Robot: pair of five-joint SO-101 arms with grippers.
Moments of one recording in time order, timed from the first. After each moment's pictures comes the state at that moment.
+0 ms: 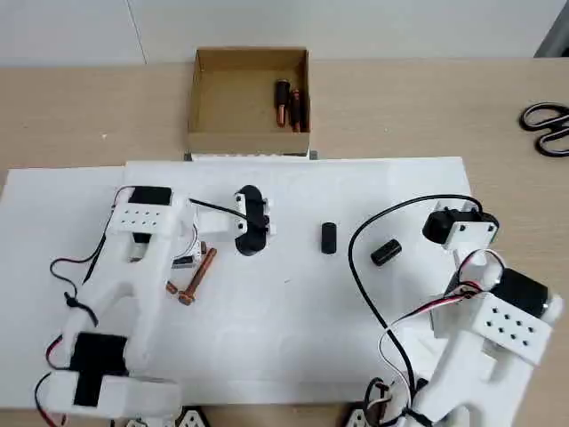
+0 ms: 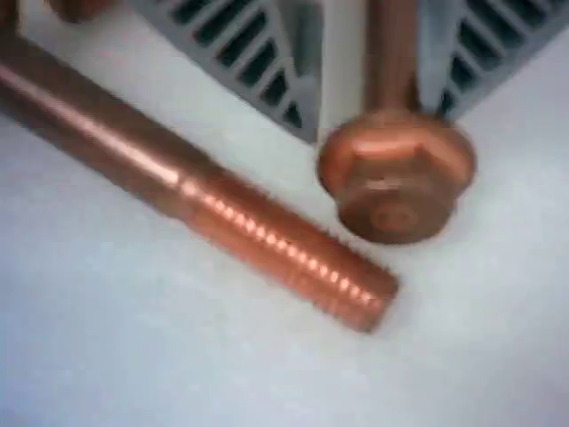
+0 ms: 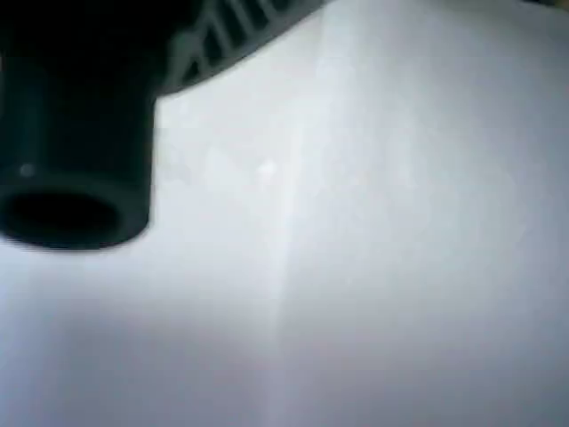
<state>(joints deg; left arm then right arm) 1.1 -1.5 29.4 70.2 -74.9 26.9 -44.6 48.4 86.6 33.2</state>
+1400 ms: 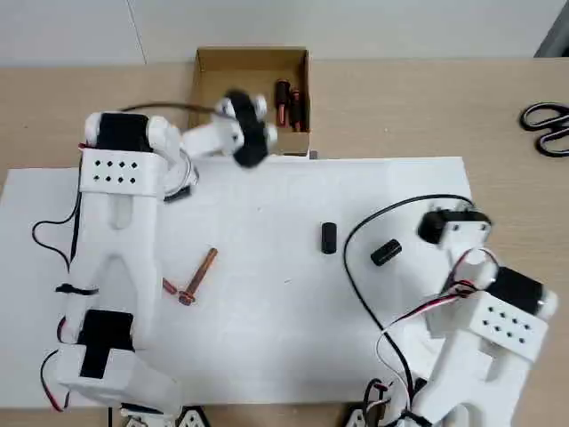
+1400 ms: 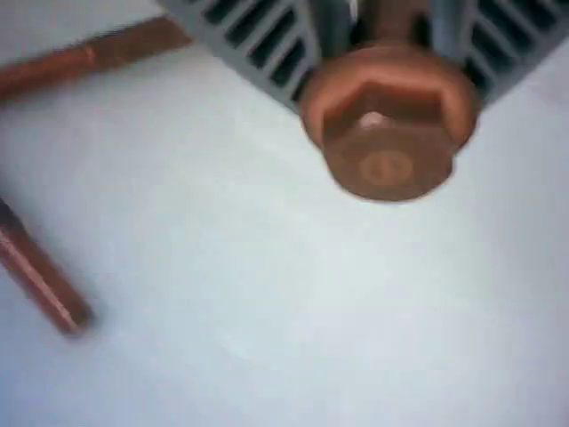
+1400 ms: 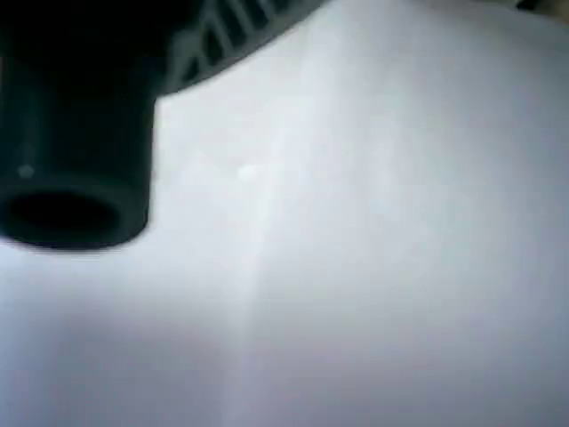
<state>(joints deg) 1.7 4.9 -19.4 99.2 -55.8 23.6 -44.7 48.4 88.0 33.2</state>
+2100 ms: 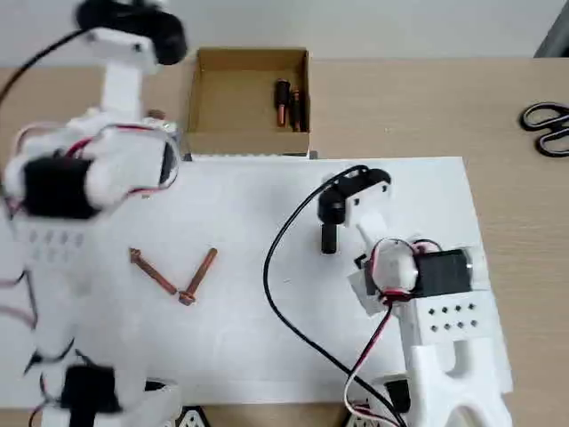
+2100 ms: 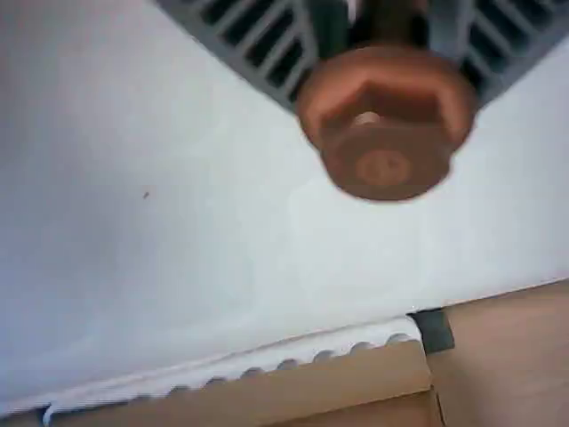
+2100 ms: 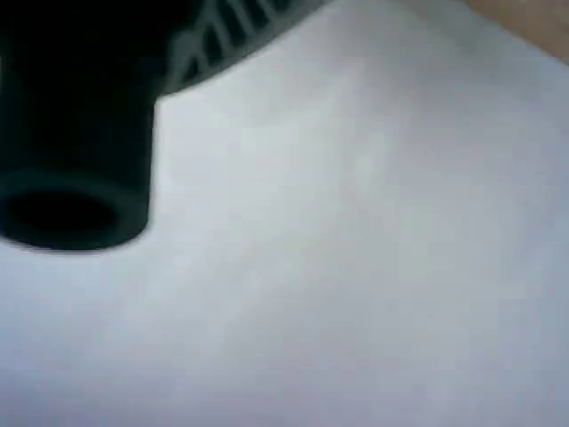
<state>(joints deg) 0.9 -14.1 -25.7 99.4 -1.5 -13.3 -44.7 34.3 91.9 18.2</state>
